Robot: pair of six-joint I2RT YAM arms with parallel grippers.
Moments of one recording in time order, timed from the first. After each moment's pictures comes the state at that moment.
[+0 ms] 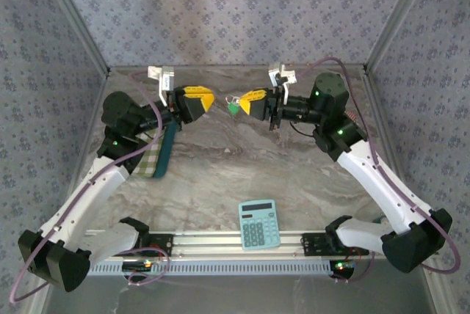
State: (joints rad) left arm -0.44 1.04 1.02 0.32 0.83 -0.63; right arm 0.52 1.18 1.21 0.01 -0.85 0.30
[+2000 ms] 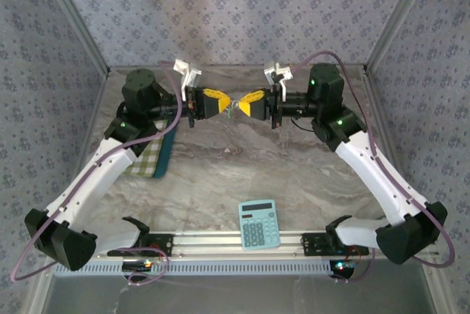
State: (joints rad) left arm -0.50 1.18 1.22 -0.01 0.90 -0.40; right arm 0.49 1.23 1.28 -0.11 -0.97 0.22
